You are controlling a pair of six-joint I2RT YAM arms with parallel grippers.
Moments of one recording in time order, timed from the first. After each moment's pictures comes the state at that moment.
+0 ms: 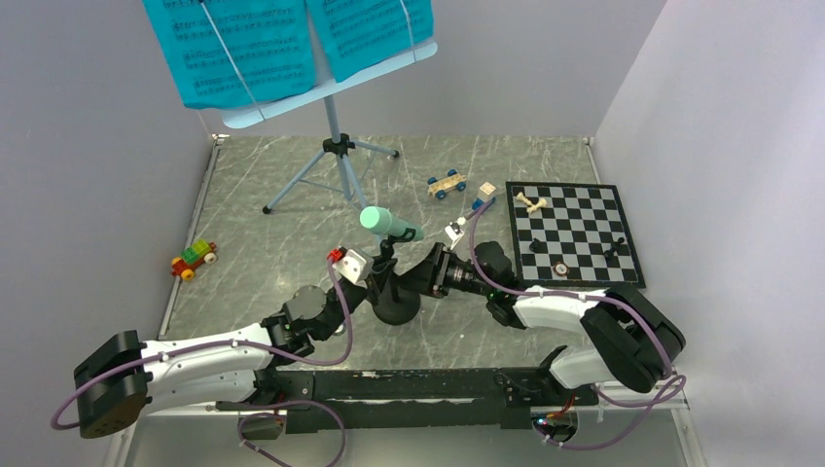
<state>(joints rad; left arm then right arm) -1.10 0.92 0.33 0.71 -0.40 -0.02 0.72 1.36 0.40 0.75 -0.50 1.17</state>
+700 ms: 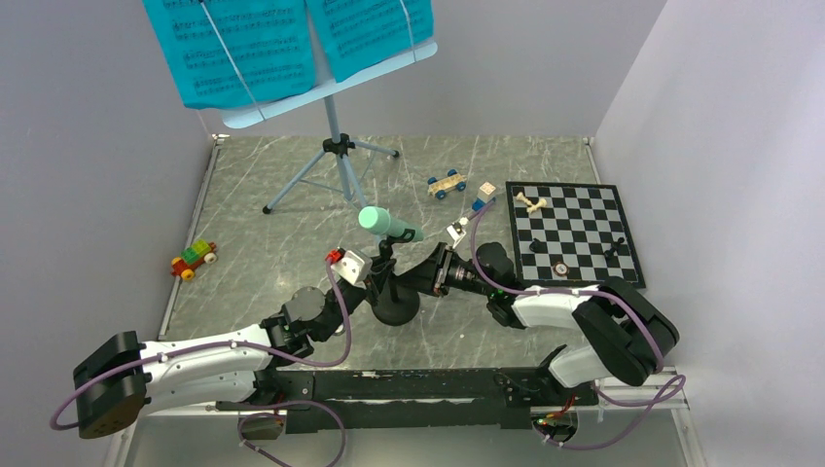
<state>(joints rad) -1.11 0.91 0.33 0.72 -0.42 -0.02 0.70 1.41 0.38 0.88 -0.53 1.25</state>
